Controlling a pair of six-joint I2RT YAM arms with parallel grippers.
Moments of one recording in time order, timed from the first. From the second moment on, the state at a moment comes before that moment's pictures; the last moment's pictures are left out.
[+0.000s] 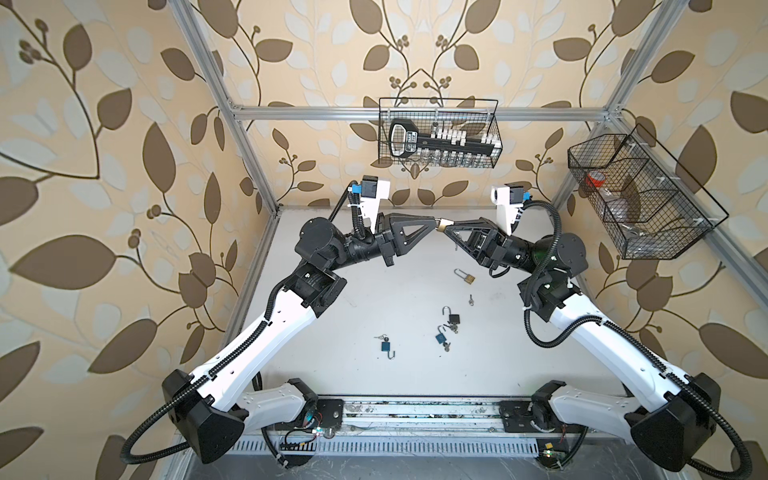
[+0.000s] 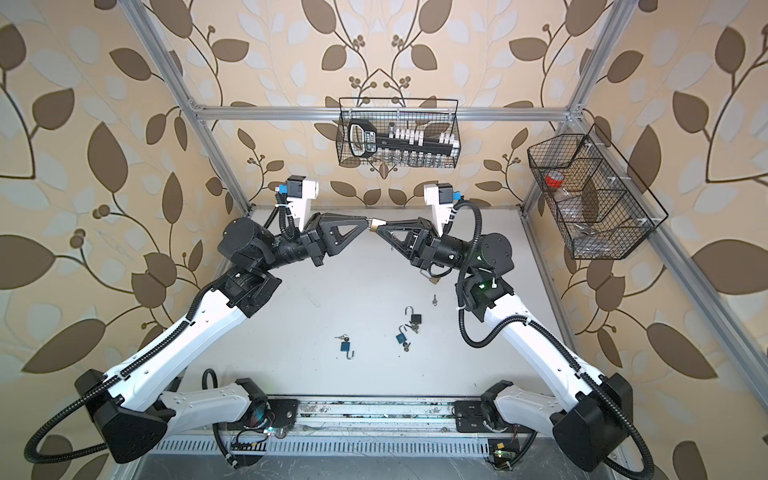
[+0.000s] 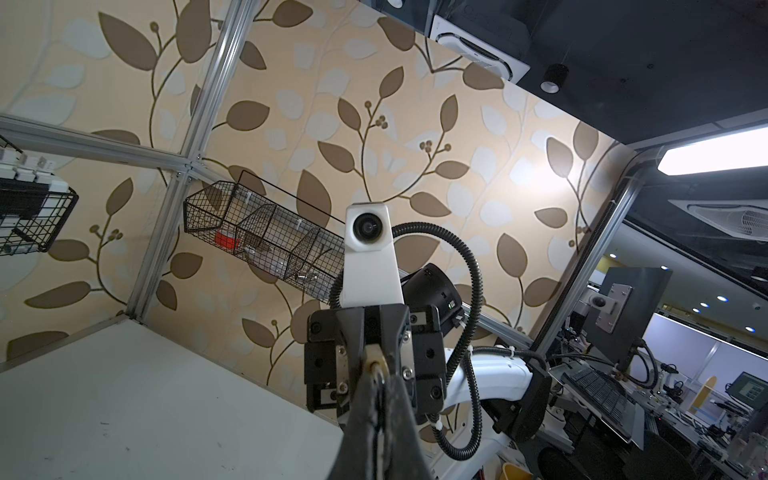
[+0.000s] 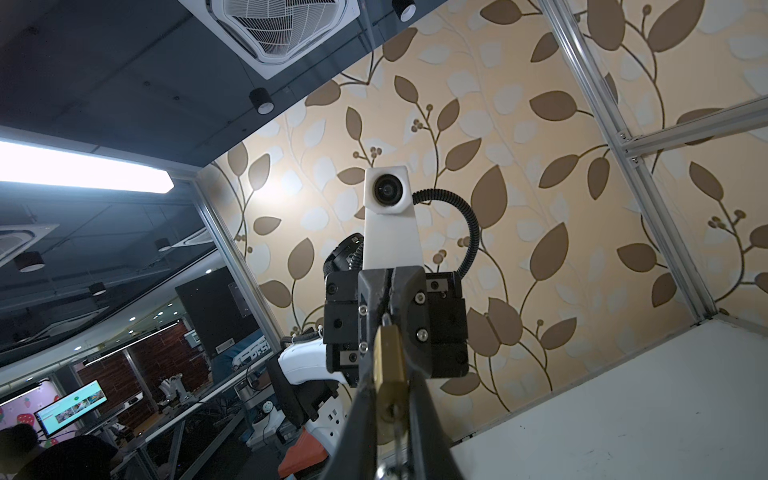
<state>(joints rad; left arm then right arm) -0.62 1.19 1.20 0.39 0.75 -0.74 0.50 1.18 1.06 0.70 -0.80 0.95</state>
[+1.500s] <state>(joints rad) -0.52 1.17 1.29 -0.14 0.75 -0.63 0.48 0.94 0.91 0.20 -0.45 0.13</state>
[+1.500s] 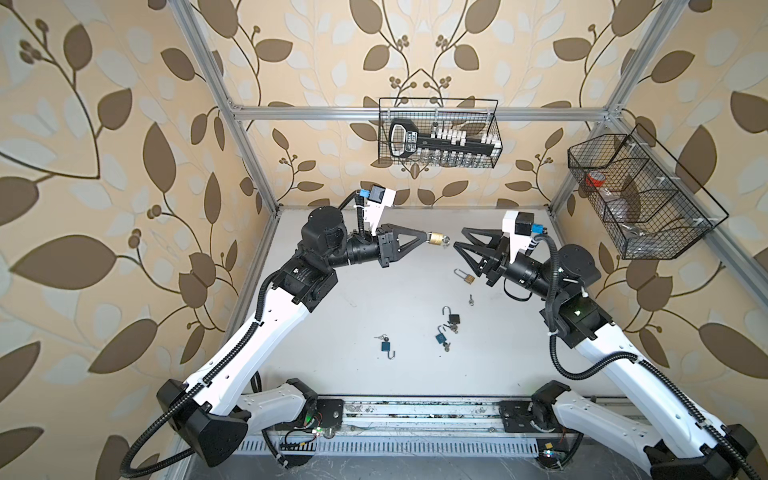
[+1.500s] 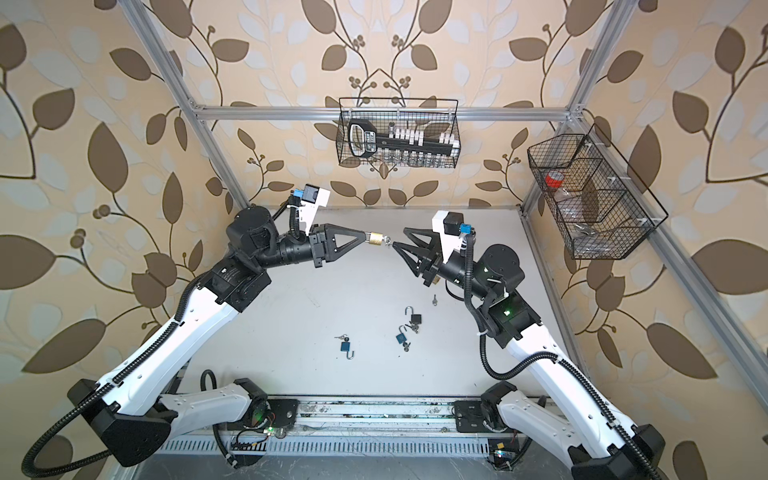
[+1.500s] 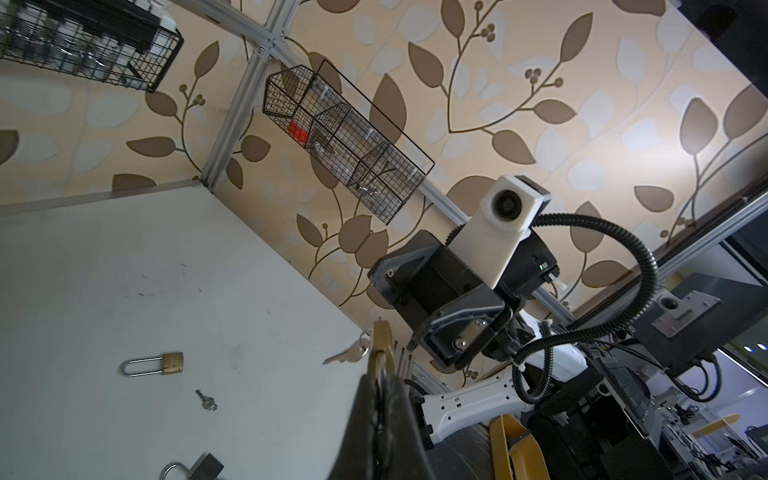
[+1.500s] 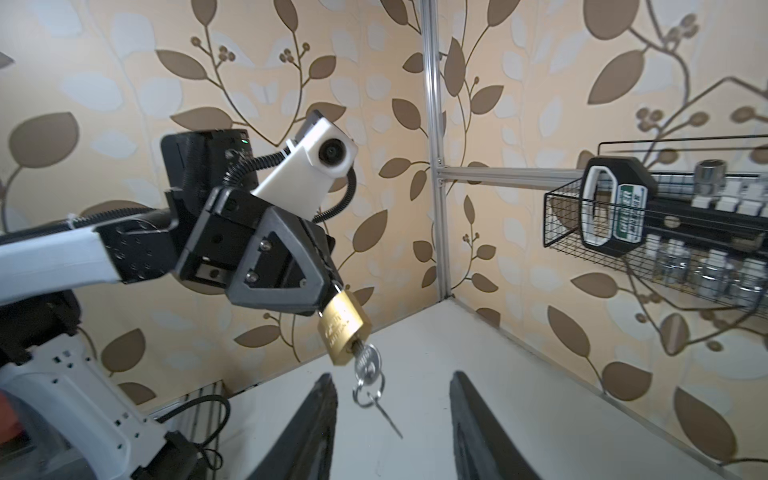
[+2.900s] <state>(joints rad) -0.52 1.19 1.30 -0.25 0.67 -0.60 0.68 1.07 0.79 0.45 -0.12 -0.11</state>
